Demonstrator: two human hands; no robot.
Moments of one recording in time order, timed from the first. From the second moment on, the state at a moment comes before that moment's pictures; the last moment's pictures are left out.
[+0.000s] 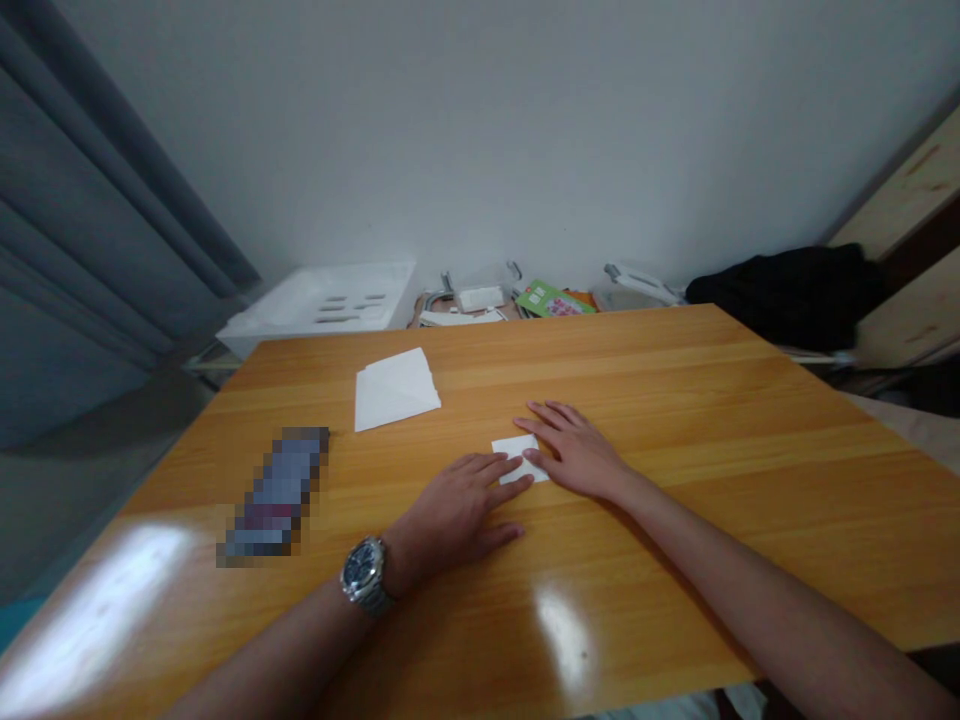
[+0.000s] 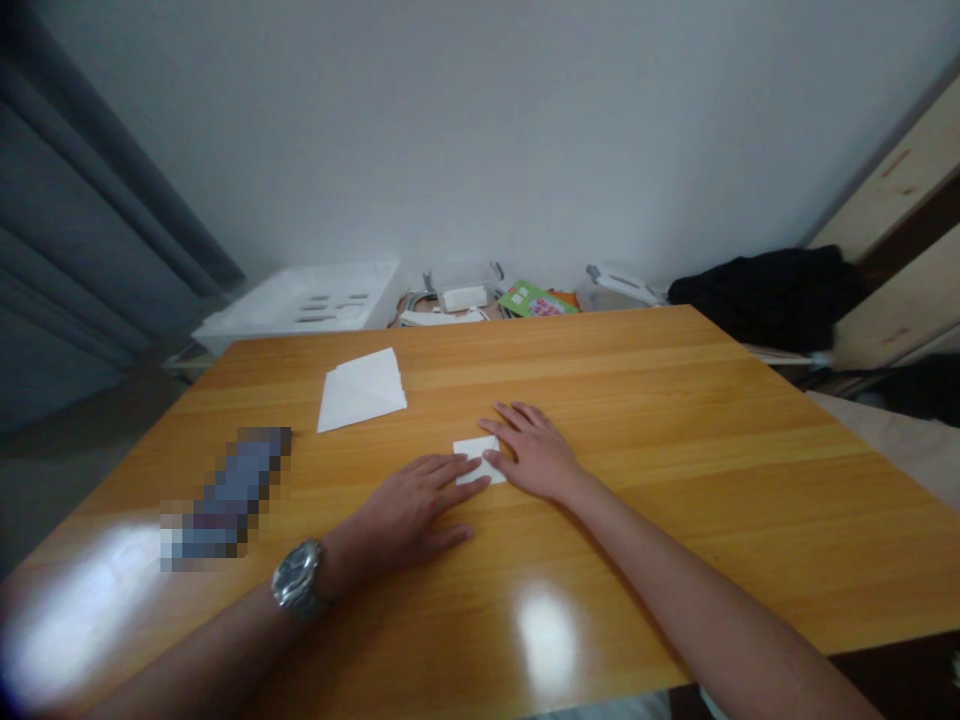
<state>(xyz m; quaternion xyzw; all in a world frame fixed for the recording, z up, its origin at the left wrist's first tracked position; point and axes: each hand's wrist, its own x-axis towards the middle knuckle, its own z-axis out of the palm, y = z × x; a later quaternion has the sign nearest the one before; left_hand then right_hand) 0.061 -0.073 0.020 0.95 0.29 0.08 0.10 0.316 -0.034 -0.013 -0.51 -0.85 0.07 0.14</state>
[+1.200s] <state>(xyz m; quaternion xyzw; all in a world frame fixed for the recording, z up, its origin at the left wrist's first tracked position) 0.060 -0.070 0.022 0.95 0.28 0.09 0.11 0.315 -0.028 -0.019 -0.53 -0.83 0.04 0.19</state>
